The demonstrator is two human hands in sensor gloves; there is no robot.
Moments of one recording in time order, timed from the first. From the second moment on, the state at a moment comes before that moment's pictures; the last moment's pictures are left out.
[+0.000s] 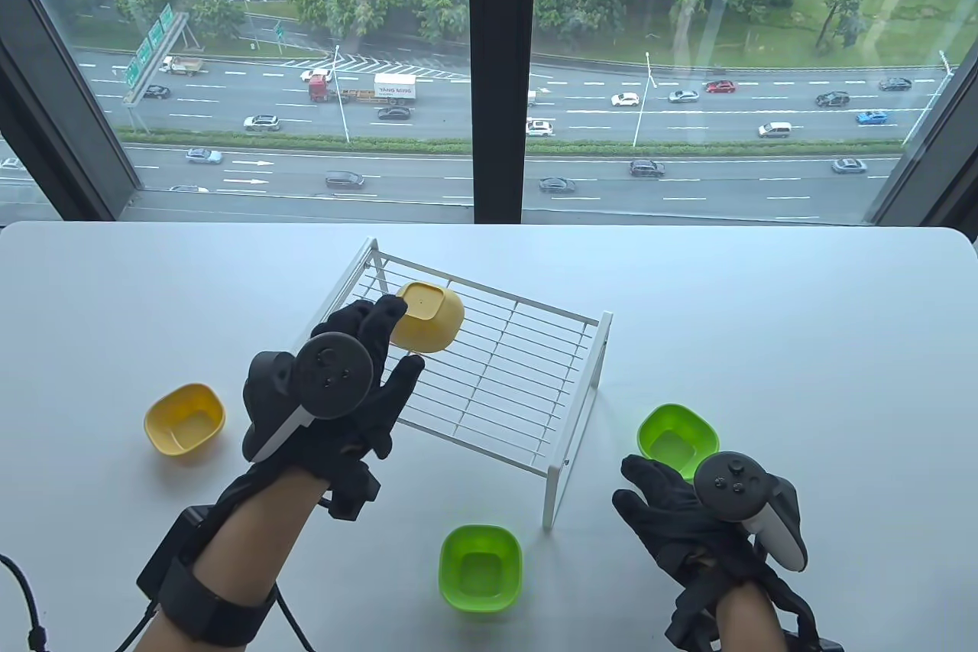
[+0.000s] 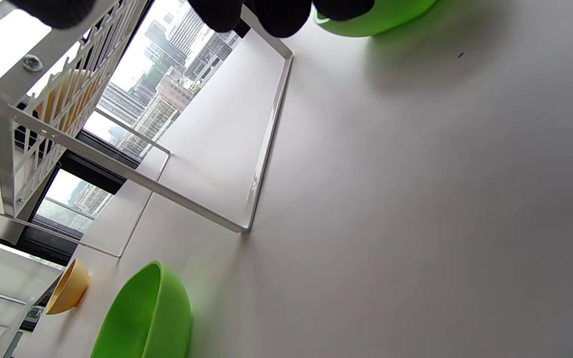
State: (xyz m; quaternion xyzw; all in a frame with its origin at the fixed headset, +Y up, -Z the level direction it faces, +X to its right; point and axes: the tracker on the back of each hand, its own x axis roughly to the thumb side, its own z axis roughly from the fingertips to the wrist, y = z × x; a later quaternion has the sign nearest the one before) left_hand -0.194 -0.558 -0.315 0.09 -0.12 0.18 0.97; right_hand 0.210 -0.726 -0.265 0.05 0.20 0.90 0.39
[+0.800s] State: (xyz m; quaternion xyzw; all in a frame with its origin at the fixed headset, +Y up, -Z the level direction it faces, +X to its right) left_hand -0.269 -0.599 -0.301 0.07 -0.12 0.21 0.97; right_hand 0.208 -0.728 -0.264 0.05 0.21 0.89 0.39
